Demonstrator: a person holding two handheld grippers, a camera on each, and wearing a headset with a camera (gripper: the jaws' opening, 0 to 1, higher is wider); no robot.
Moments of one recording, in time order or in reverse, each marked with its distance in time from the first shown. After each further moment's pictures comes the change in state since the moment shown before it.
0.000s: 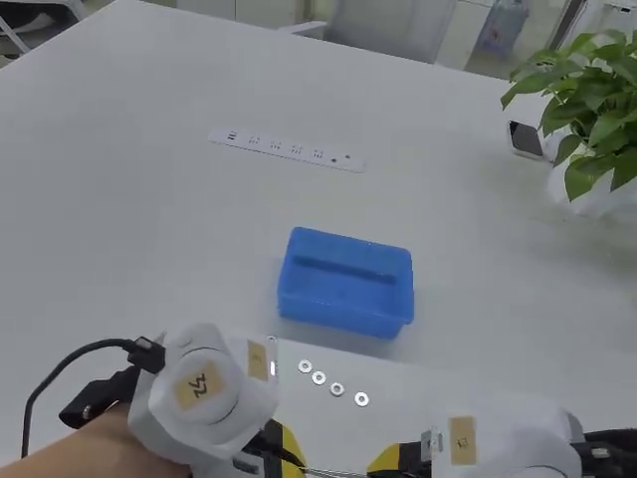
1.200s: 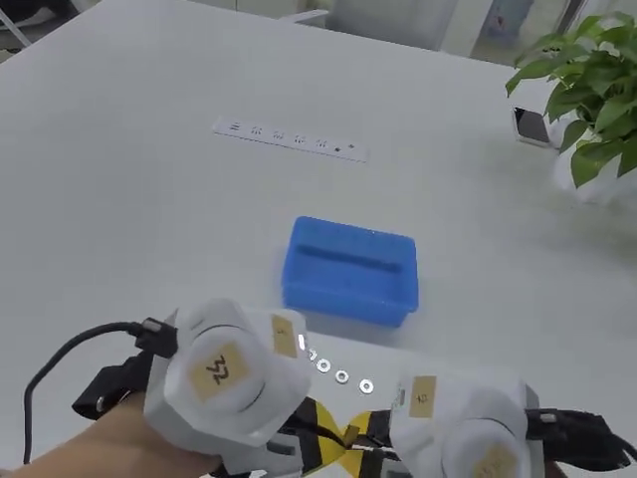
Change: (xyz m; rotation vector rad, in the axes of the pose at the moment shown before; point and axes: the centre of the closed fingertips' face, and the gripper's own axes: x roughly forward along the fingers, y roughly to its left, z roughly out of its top) left arm -0.009 -0.008 0.038 -0.010 -0.089 0.079; right arm 0.026 -0.013 0.024 0.084 -0.063 -0.056
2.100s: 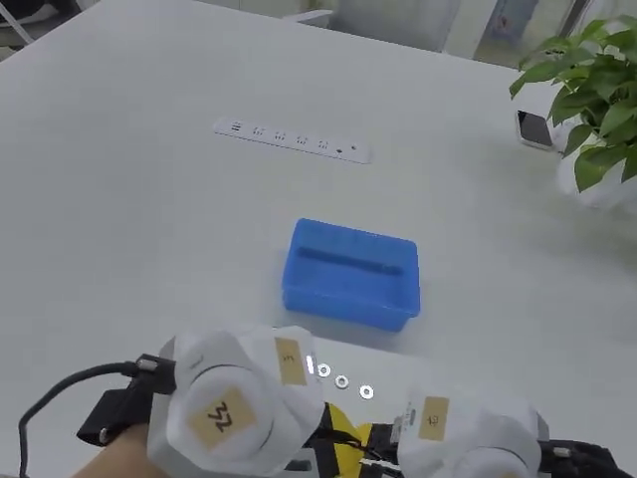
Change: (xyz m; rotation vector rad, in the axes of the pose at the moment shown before) left arm 0.006 0.002 0.017 0.056 -0.058 0.066; right arm 0.006 -0.002 0.000 0.064 -0.049 -0.017
